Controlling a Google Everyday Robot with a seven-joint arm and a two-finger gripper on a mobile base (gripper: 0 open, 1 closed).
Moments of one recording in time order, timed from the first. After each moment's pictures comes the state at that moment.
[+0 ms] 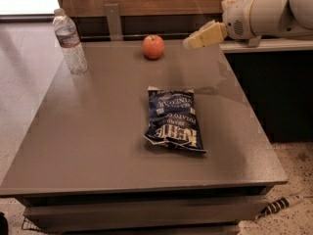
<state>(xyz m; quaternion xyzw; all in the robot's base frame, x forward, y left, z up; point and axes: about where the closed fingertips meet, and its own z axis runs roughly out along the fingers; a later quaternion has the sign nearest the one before) 0.697 -0.137 0.978 -0.40 0.73 0.14 0.54</state>
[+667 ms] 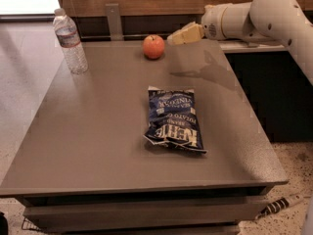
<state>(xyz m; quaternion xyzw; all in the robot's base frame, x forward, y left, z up) 0.783 -0.114 0.941 -0.37 0.72 0.15 0.56</state>
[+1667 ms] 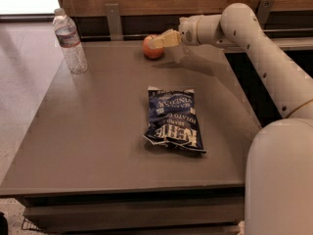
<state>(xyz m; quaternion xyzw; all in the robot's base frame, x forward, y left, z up) 0.839 -0.050 0.895 -0.37 0.71 0.24 0.55</state>
